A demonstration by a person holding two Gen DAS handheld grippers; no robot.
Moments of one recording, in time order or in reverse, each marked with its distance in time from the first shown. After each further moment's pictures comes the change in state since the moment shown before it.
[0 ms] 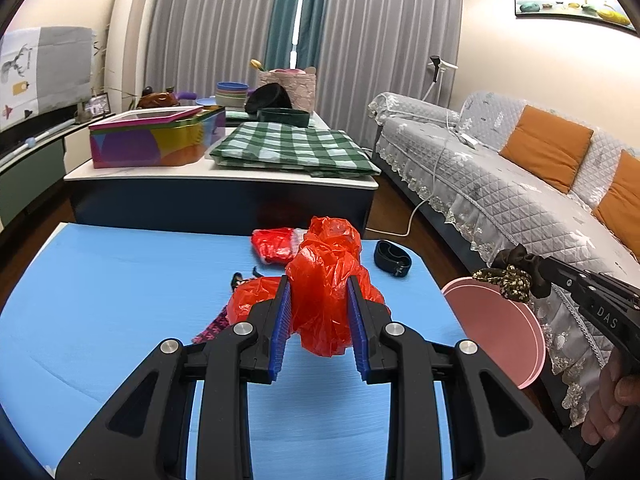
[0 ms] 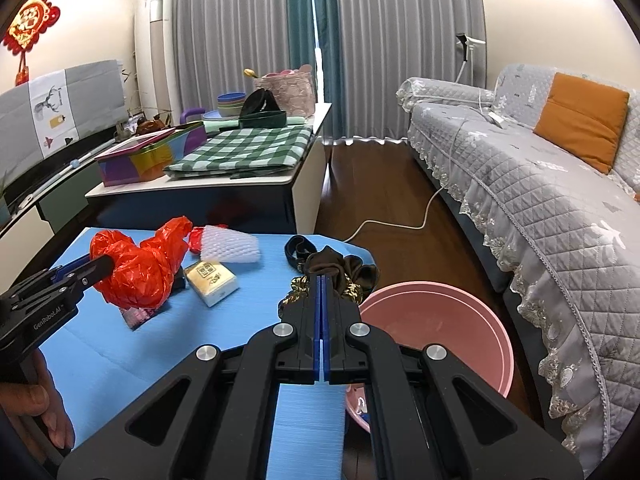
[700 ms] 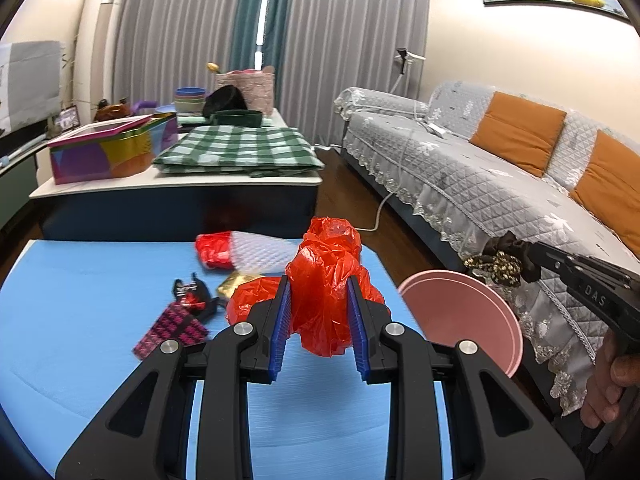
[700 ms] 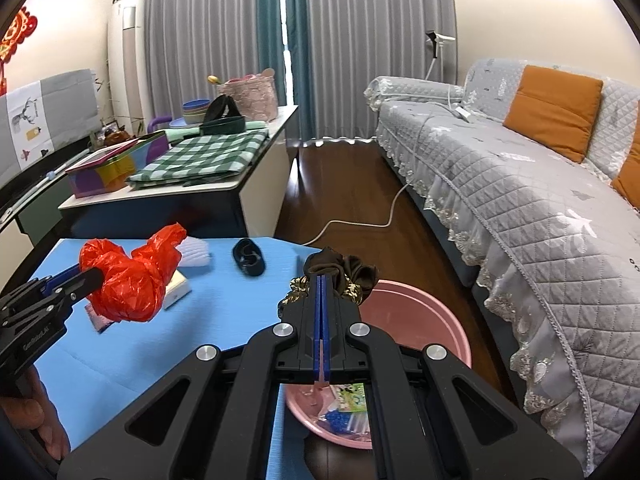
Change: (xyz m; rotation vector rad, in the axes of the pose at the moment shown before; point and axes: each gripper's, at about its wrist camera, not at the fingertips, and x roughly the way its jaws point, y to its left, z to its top) left arm 0.011 -0.055 -0.002 0.066 0.007 -0.090; right arm -0.010 -0.051 0.000 0.044 -0.007 -0.091
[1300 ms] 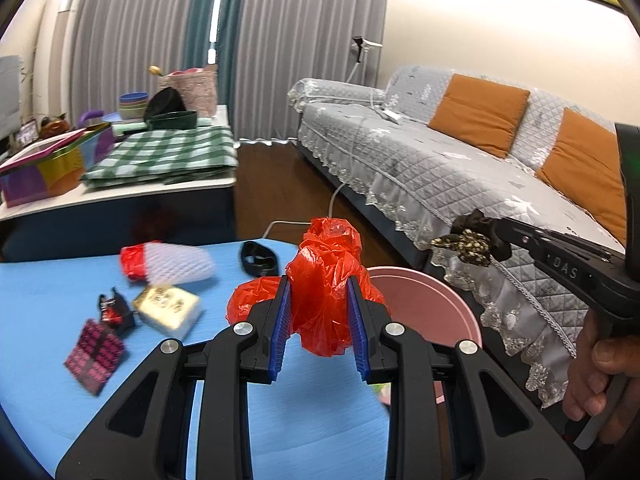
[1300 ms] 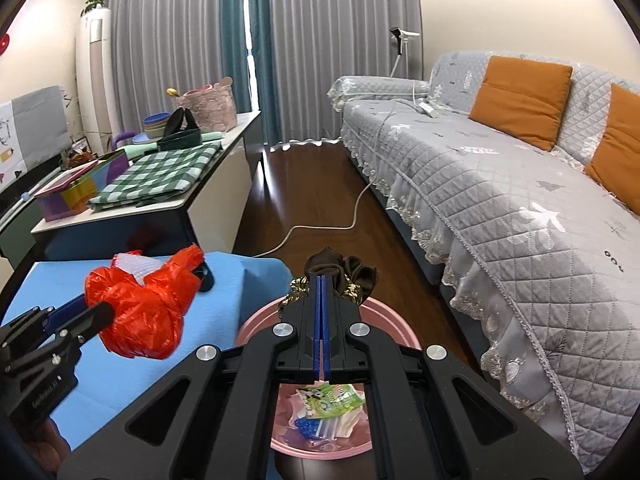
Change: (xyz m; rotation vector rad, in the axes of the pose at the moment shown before) left arm 0.025 -0.076 0.007 0.074 0.031 -0.120; right arm 0.003 -0.049 0.013 0.061 -0.005 -0.095
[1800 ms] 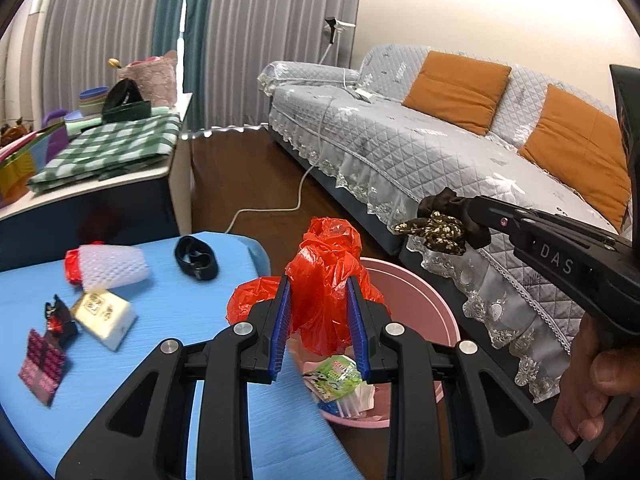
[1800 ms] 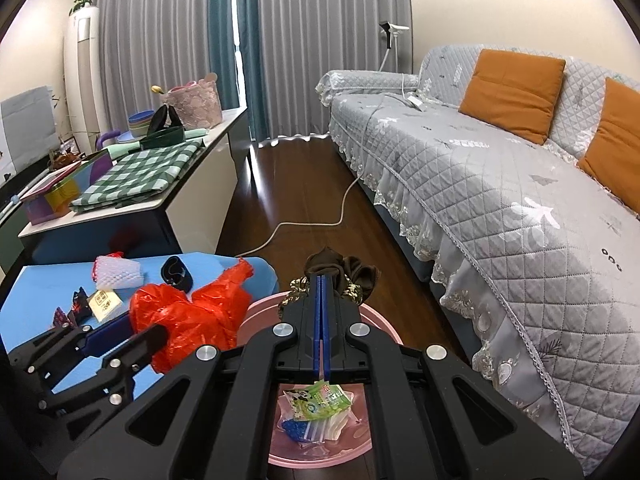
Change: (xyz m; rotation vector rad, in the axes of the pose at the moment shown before) left arm 0.048 -0.050 0.000 0.041 0.063 -0.069; right arm 0.018 -0.017 0.003 0.018 0.022 -0.032
